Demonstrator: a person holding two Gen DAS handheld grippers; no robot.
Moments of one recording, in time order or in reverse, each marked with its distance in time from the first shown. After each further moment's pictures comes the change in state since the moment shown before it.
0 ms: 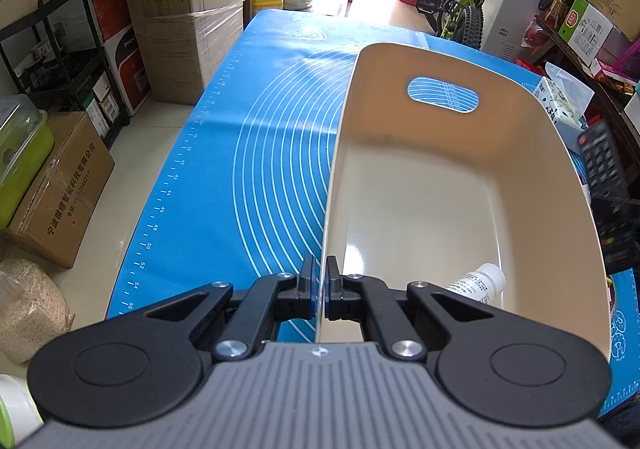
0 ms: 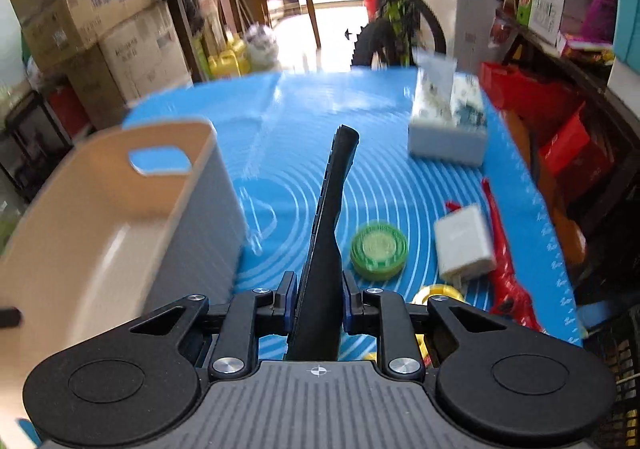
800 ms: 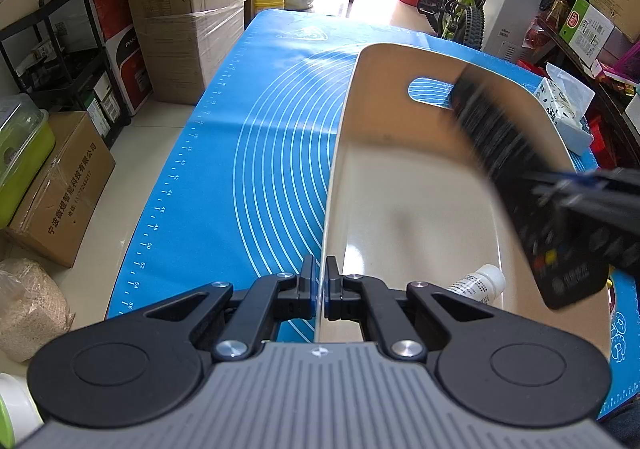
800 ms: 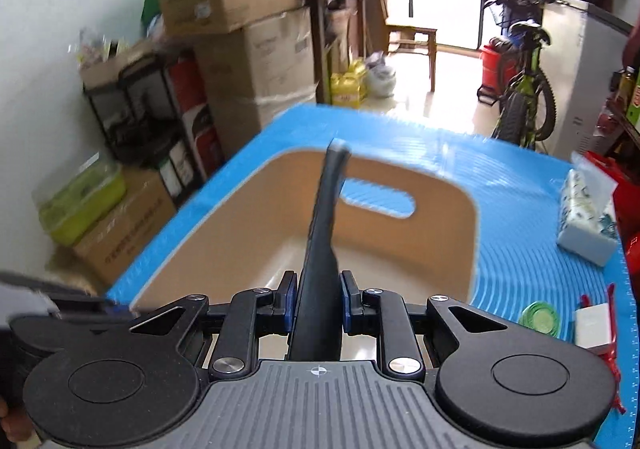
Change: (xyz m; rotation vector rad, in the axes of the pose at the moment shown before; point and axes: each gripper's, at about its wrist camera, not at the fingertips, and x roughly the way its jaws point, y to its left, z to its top) left arm -0.001 0.002 0.000 -0.001 -0.001 0.001; right arm -0.010 0.160 -0.007 -0.285 -0.012 0.175
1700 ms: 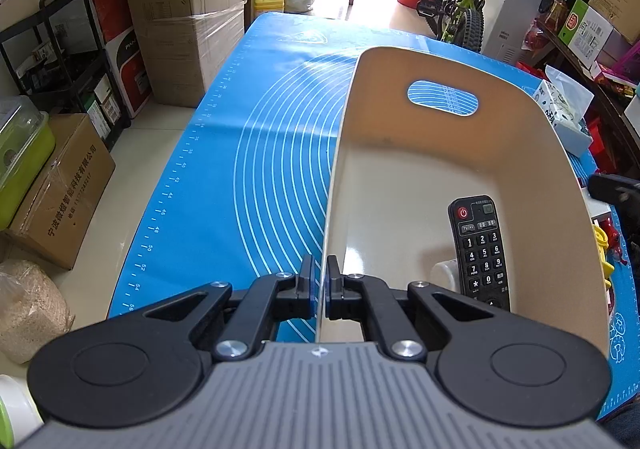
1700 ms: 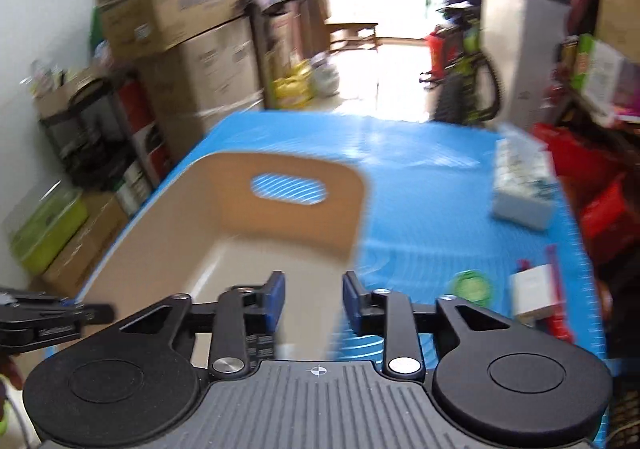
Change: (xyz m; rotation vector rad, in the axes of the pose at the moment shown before) left arm -0.002 0.000 -0.001 -0.002 -0.008 0.000; right arm -0.044 -0.077 -0.015 0.164 -0.057 -0.146
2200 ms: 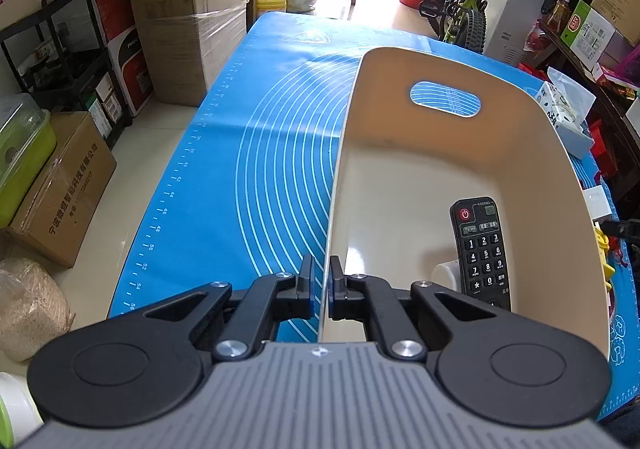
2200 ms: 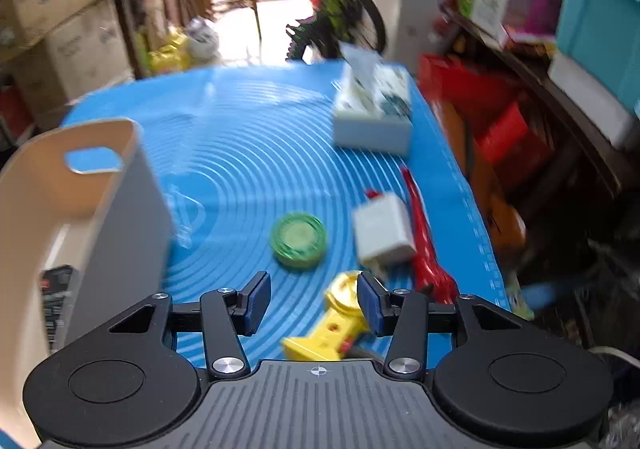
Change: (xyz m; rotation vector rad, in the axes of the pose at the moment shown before) left arm -0.001 0.001 -0.001 -0.005 0.000 0.001; right arm 0.050 -0.107 -0.032 0.187 0.176 -0.245
